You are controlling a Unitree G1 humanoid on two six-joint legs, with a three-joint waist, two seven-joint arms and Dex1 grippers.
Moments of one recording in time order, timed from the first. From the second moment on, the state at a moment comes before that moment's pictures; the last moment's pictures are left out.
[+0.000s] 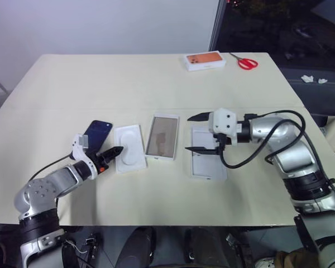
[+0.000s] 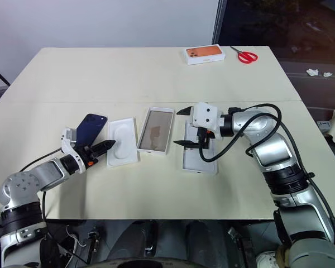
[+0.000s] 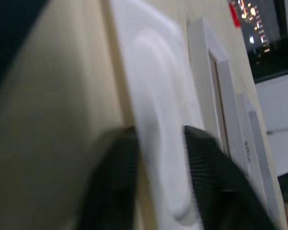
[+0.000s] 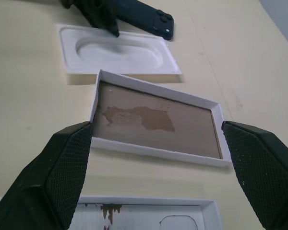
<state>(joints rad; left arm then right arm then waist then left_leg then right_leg) -0.28 0.37 0.52 0.02 -0.97 1.22 -0.33 -0.62 -0.67 0.20 -0.07 0.16 0.21 1.13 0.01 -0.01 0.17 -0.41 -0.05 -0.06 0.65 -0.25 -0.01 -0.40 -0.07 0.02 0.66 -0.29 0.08</state>
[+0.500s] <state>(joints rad) -0.27 0.38 0.53 0.02 -1.01 1.24 -0.32 -0.62 -0.67 0.20 -0.08 0.16 0.21 1.12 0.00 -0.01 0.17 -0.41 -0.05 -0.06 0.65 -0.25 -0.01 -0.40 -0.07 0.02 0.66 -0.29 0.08</state>
